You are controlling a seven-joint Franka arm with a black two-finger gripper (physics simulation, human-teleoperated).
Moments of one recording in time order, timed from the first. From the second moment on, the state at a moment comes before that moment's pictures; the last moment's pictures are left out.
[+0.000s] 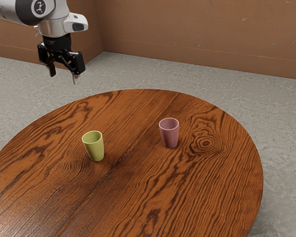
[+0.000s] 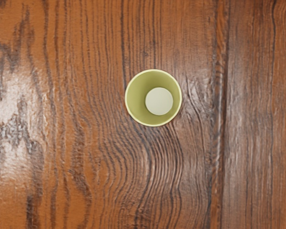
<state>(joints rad) 0.03 -0.01 0.00 -1.58 0.14 1.57 0.00</state>
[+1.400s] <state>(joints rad) -0.08 0.56 -0.25 -1.24 0.21 1.80 -0.17</state>
